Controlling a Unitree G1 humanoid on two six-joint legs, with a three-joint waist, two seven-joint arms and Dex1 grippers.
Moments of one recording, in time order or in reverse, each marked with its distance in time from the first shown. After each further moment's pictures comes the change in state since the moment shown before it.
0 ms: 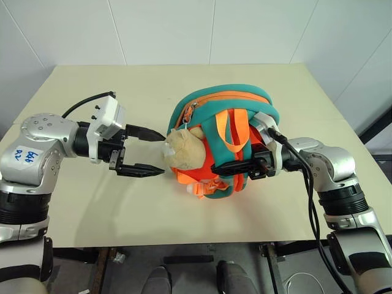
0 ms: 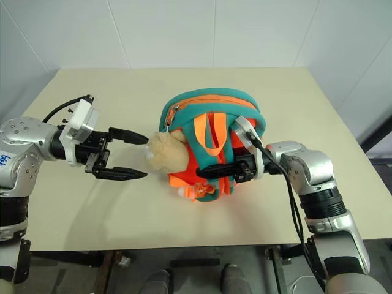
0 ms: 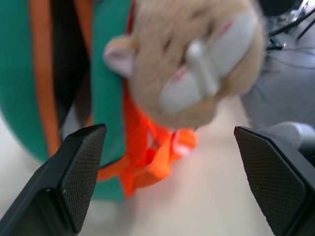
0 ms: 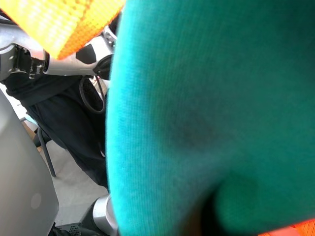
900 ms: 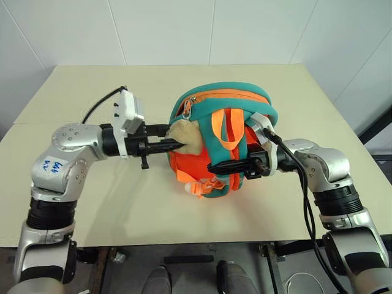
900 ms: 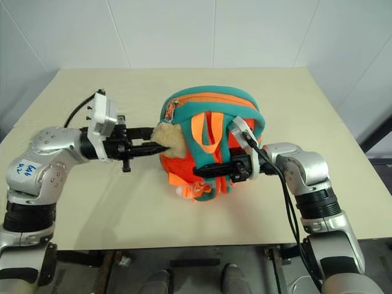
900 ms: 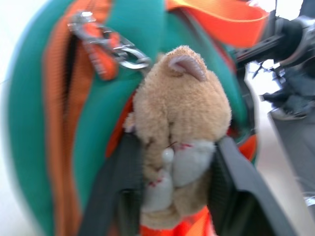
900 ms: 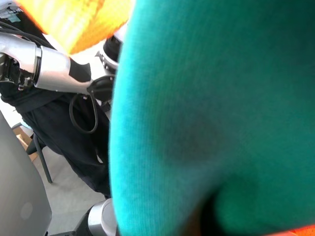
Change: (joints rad) left arm -0.003 -0.123 -0.014 -0.003 -0.004 -0.068 0.276; right arm 0.002 0.035 0.000 0.010 -0.003 -0.007 -0.033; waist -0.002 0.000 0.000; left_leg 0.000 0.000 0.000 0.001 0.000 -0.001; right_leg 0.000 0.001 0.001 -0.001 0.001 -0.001
